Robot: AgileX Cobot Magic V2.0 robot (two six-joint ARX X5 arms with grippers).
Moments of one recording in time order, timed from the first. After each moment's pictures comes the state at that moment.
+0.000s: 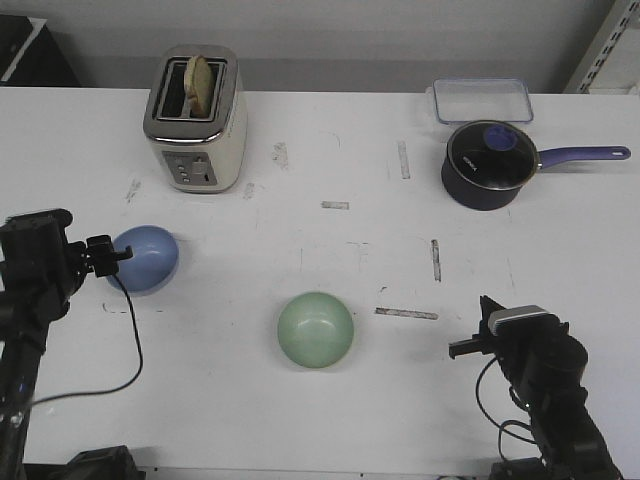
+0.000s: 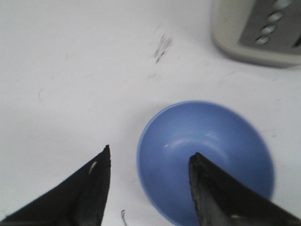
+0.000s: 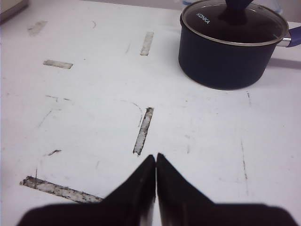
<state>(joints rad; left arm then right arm) 0.17 1.12 1.12 -0.61 -0.10 -0.04 0.13 0.56 0.51 -0.35 -0.06 -0.02</state>
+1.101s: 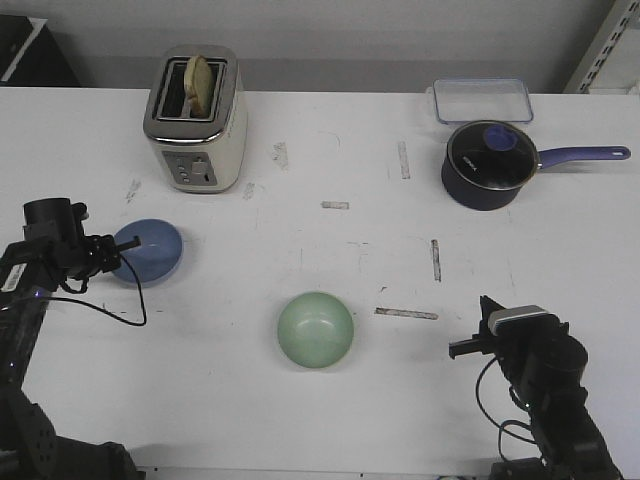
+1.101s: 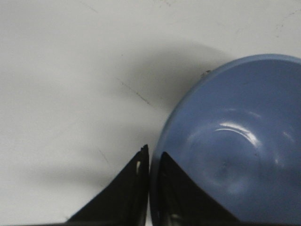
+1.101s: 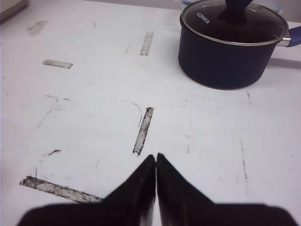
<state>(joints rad) 0.28 1.52 1.16 -0.54 0.11 -0.07 0.13 0.56 0.51 -0.35 -0.06 -0.02</state>
